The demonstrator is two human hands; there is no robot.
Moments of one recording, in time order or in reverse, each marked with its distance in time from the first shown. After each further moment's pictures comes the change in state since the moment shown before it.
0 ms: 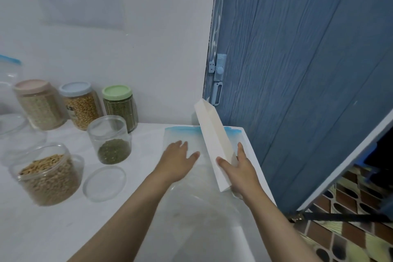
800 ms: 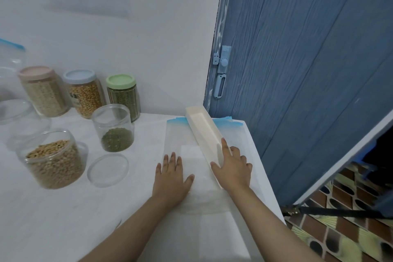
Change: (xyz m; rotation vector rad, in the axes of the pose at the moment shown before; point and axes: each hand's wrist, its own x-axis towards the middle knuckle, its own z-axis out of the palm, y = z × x) left_hand -0.024 -0.045 0.076 0.279 -0.025 -0.061; right_hand 0.014 0.026 0.032 -0.795 0.067 -0.131
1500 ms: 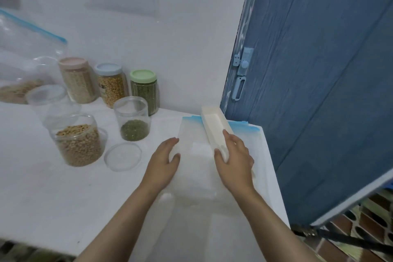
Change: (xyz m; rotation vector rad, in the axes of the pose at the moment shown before) left_hand -0.028 -0.024 -0.037 -0.696 0.508 0.027; right_hand -0.021 -0.021 -0.031 0.383 0.109 -0.242
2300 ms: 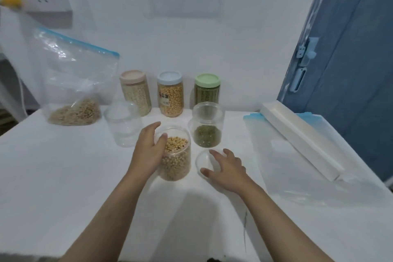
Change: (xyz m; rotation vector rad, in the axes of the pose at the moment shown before) left_hand 0.058 -0.139 -0.246 -0.103 0.029 -0.130; right_hand -0.022 -0.183 0.185 -0.136 -0.480 0.088
